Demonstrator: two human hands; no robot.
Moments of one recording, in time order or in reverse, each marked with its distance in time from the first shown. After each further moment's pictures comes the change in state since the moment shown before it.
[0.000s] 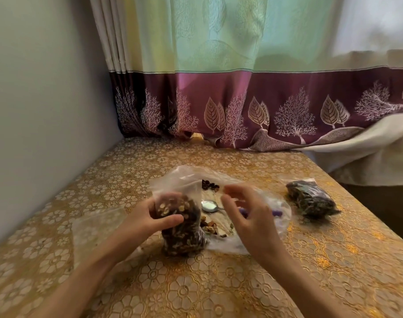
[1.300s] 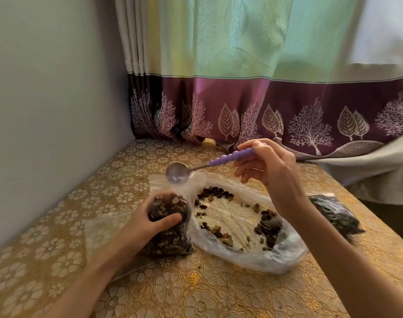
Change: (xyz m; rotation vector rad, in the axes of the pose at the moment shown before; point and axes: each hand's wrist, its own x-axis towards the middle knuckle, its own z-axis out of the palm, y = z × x) left_hand 0.010 -0.026 -0.028 -0.045 0.203 -0.020; right_hand 0.080 -0.044 -0.008 0.444 -0.010 0.039
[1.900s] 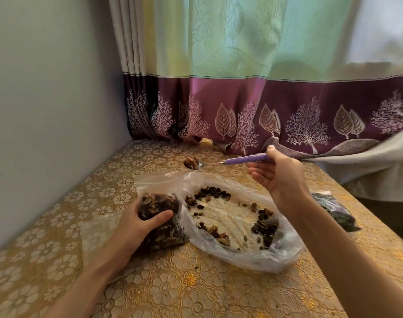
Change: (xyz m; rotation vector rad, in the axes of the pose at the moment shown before) left_hand 0.002 -0.009 -0.002 -0.003 0.159 -0.016; right_hand 0.009 0.012 -0.020 0.178 0.334 0.345
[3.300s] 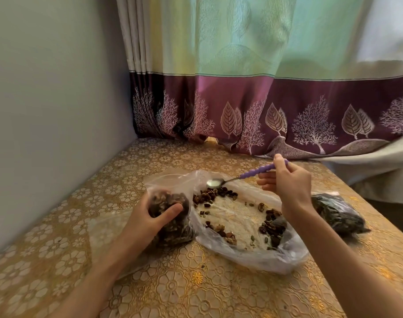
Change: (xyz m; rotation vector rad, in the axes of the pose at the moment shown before) left_hand -0.002 0.006 0.005 0.006 -0.024 0.116; right_hand 0.016 0.034 -0.015 -0.288 0.135 -0.243
